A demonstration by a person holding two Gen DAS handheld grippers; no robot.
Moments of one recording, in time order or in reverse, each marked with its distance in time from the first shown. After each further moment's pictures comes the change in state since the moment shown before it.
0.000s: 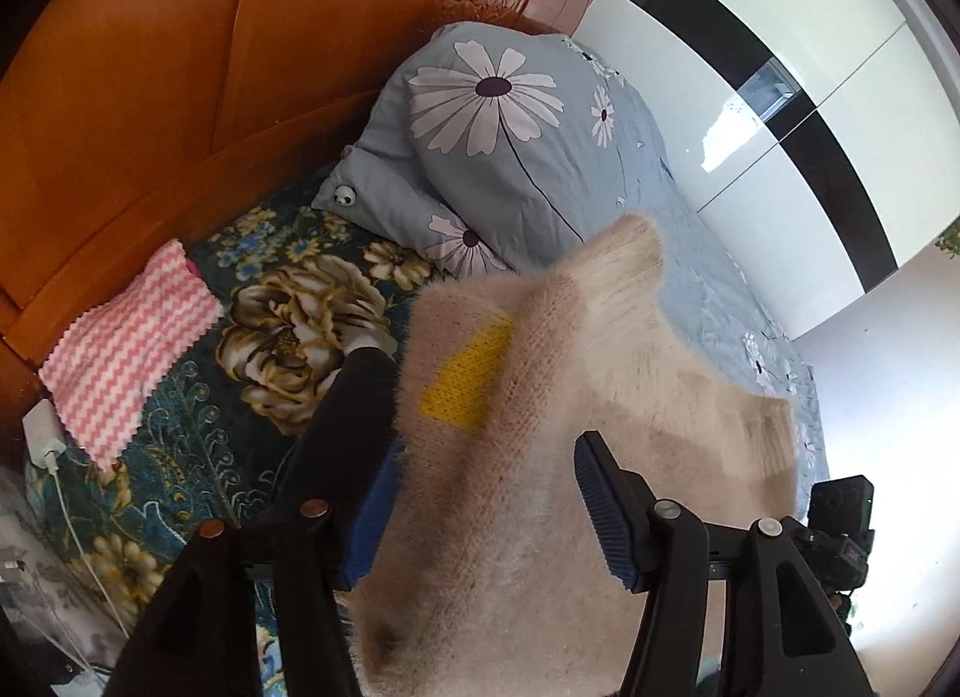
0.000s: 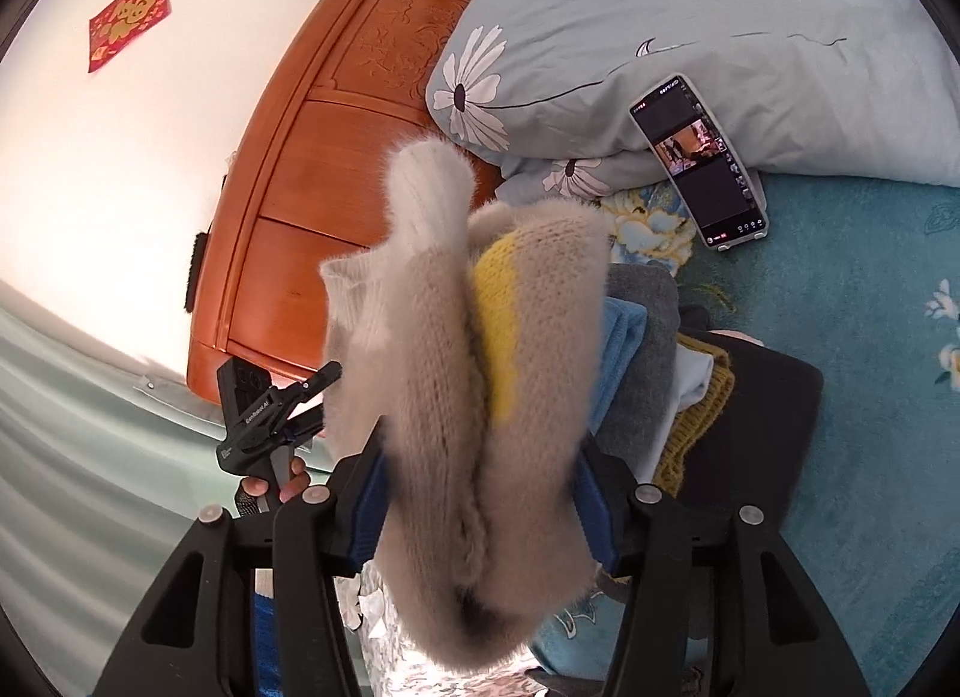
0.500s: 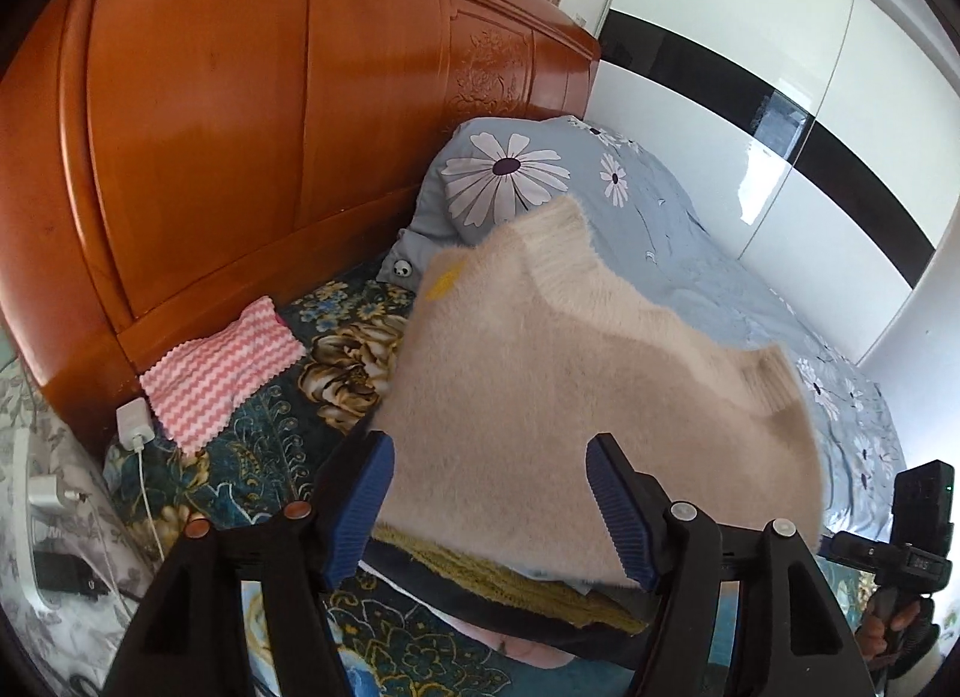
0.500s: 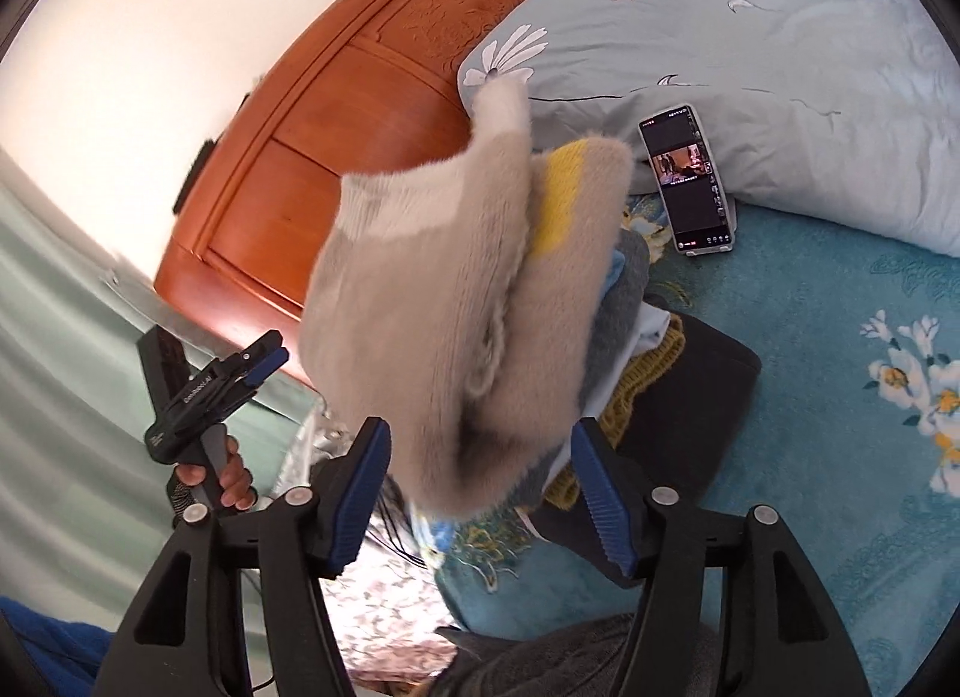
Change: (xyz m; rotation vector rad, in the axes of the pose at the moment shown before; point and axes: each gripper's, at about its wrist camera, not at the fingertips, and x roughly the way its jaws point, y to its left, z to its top) left arm -0.058 -0.060 -0.120 0.087 -0.272 0.213; right arm -0.041 0.023 -0.058 -0.244 0.015 -0.159
